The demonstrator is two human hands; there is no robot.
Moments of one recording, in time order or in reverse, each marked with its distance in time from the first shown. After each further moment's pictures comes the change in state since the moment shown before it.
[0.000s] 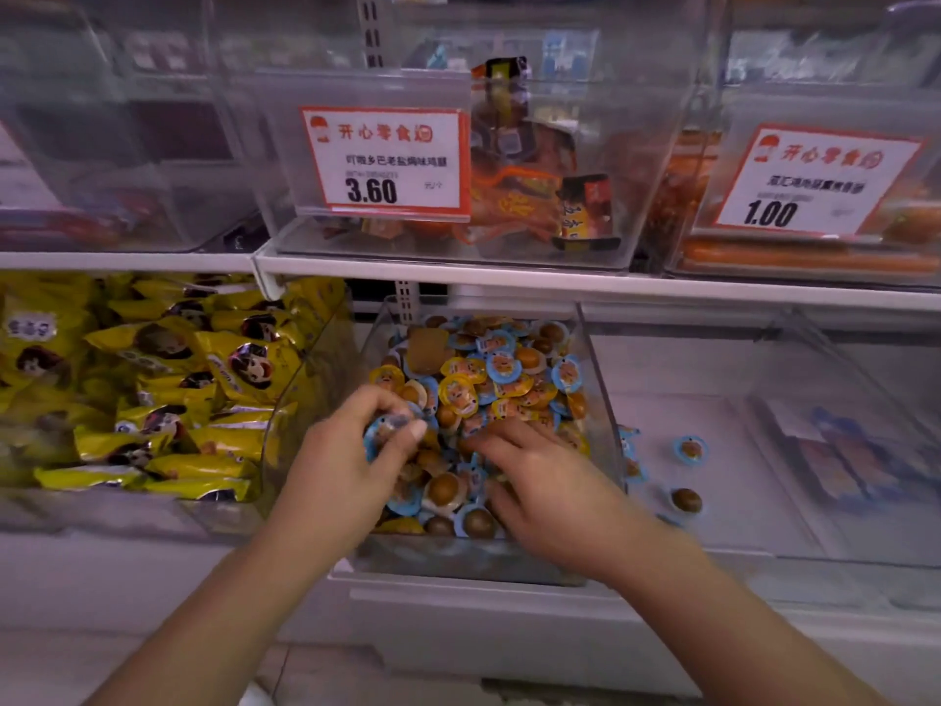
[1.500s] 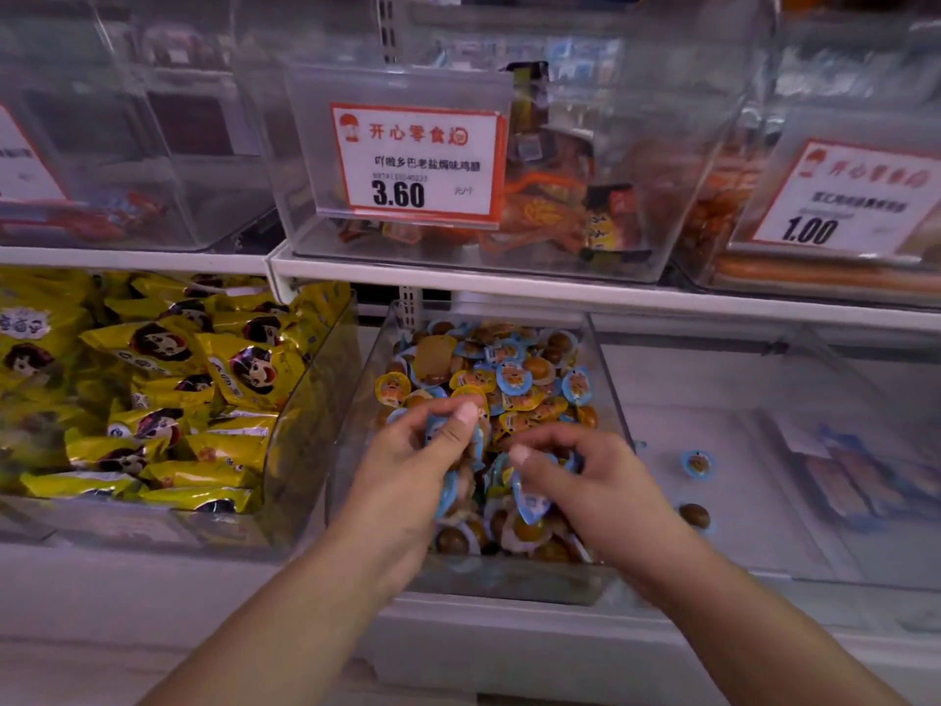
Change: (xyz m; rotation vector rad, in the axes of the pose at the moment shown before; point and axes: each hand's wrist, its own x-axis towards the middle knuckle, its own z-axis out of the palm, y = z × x) left_hand 0.003 0.047 0.033 -1.030 -0.065 -0.437; right_hand -0.007 -0.014 -0.026 0.931 0.172 0.516
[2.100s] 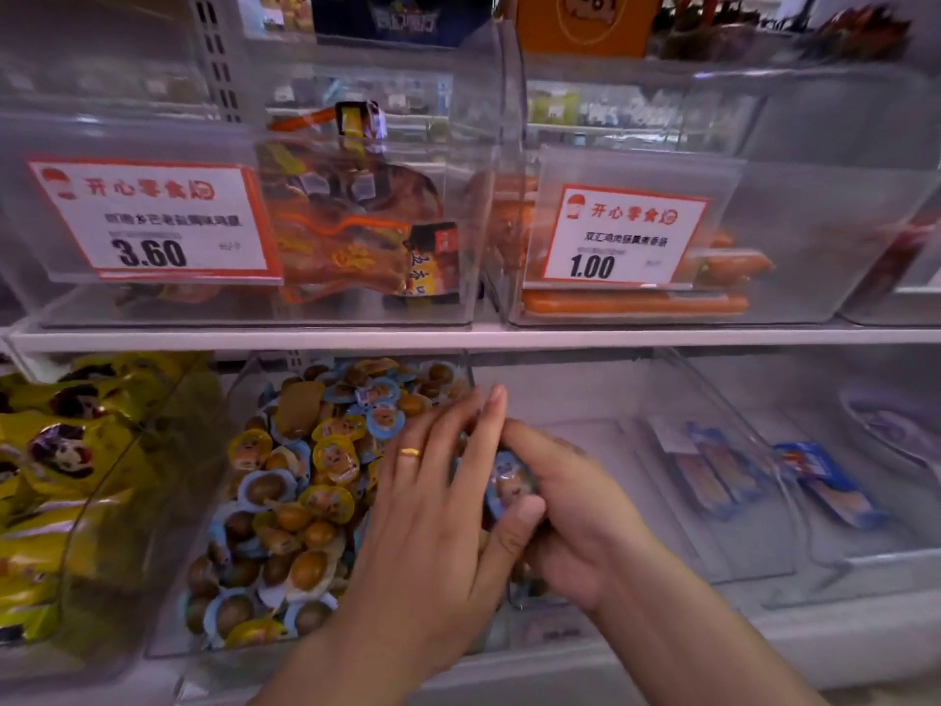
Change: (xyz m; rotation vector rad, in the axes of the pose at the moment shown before) left_hand -0.006 -0.025 0.090 1.187 -0.251 0.863; right_hand 0.002 -0.007 -0.059 0.824 0.118 0.232
